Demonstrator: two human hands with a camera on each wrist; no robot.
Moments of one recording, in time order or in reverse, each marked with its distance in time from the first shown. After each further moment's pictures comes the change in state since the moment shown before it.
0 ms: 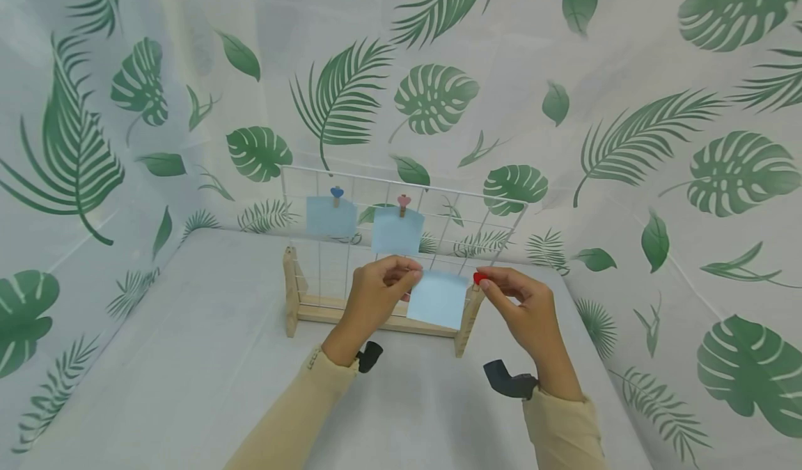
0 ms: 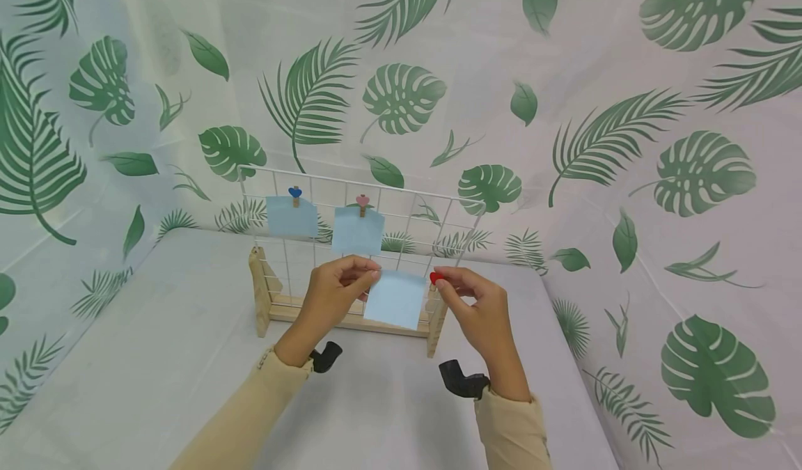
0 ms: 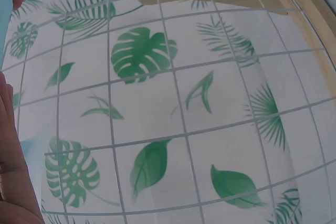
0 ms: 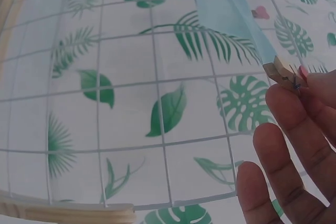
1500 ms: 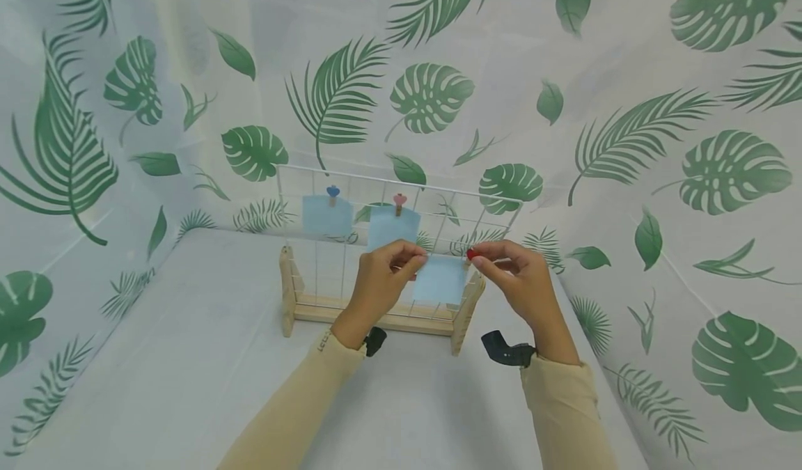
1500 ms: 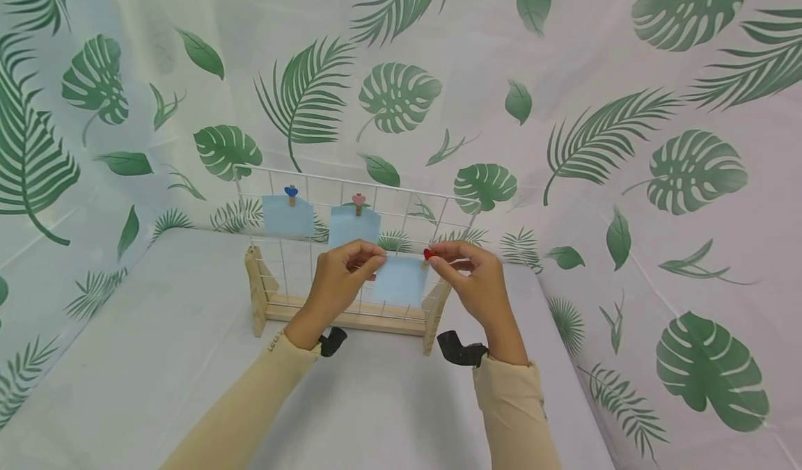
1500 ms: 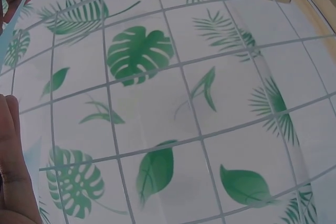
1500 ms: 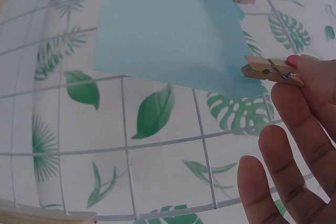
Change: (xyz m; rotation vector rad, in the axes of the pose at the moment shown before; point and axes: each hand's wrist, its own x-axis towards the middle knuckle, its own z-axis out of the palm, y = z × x) left_hand 0.023 0.002 0.010 0.085 0.041 0.173; right_hand 0.037 -0.004 -0.009 -0.004 -0.094 0.096
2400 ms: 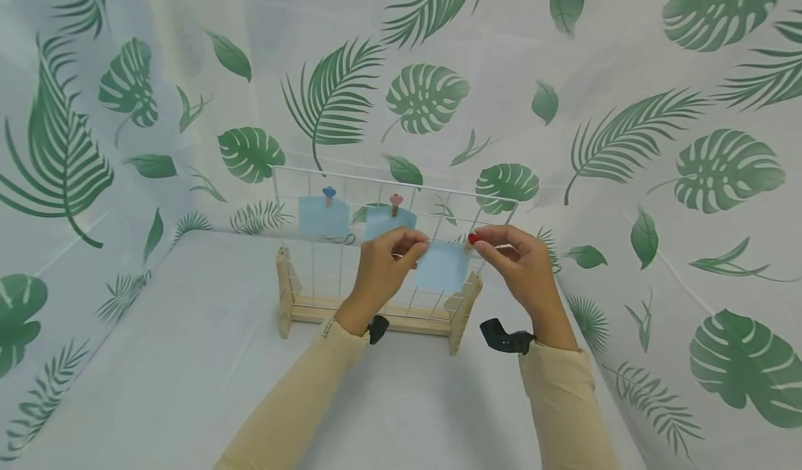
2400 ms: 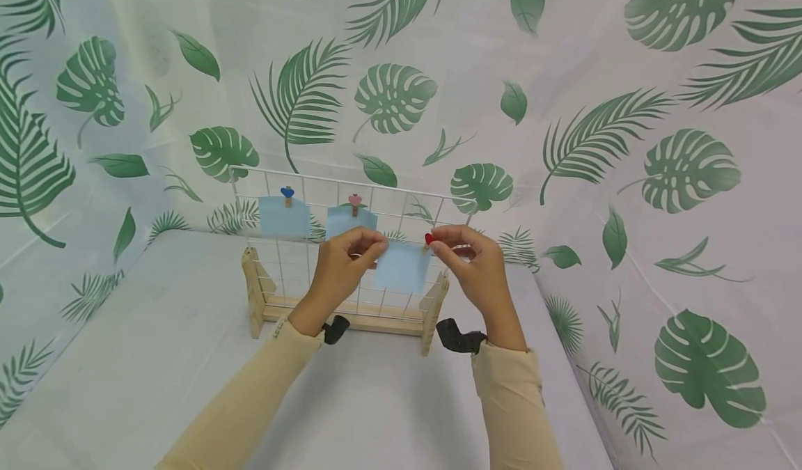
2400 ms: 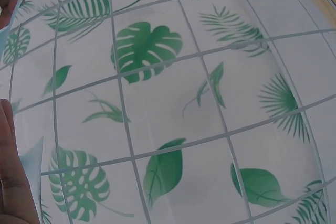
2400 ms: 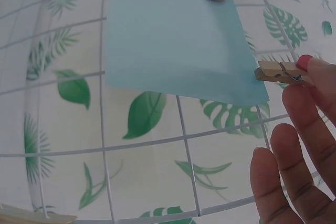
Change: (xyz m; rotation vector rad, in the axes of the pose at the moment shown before) left_hand 0.018 0.003 0.005 -0.003 0.029 0.029; right_hand 0.015 -0.003 -0.006 0.050 0.065 -0.049
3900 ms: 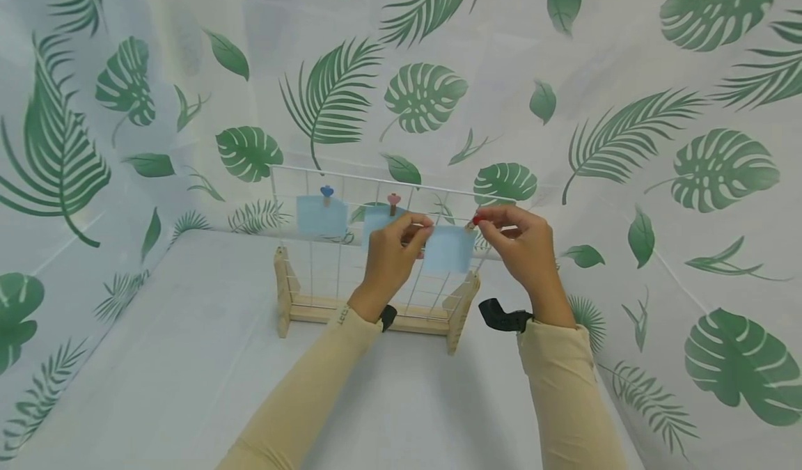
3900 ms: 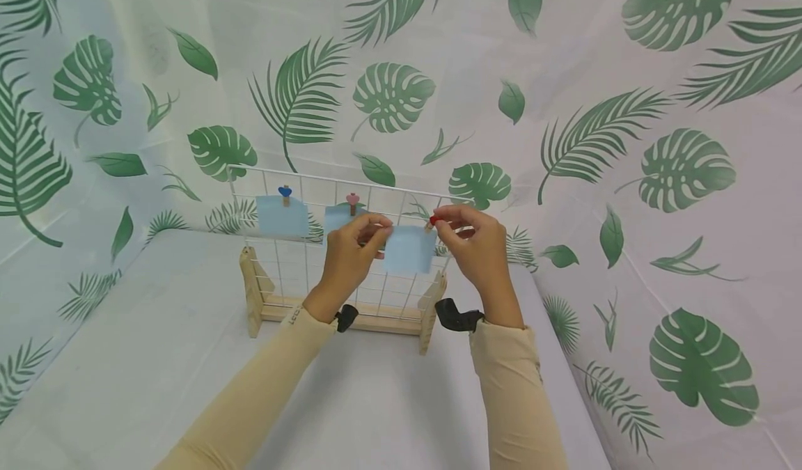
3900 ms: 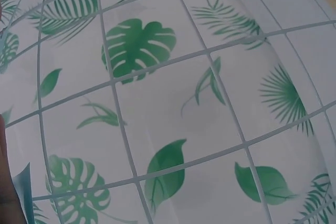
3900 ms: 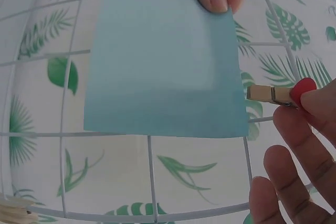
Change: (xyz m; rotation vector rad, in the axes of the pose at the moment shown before) left_hand 0.016 0.004 0.015 0.009 0.074 0.084; right_hand 0.024 -0.017 -0.006 -0.127 0.050 0.026
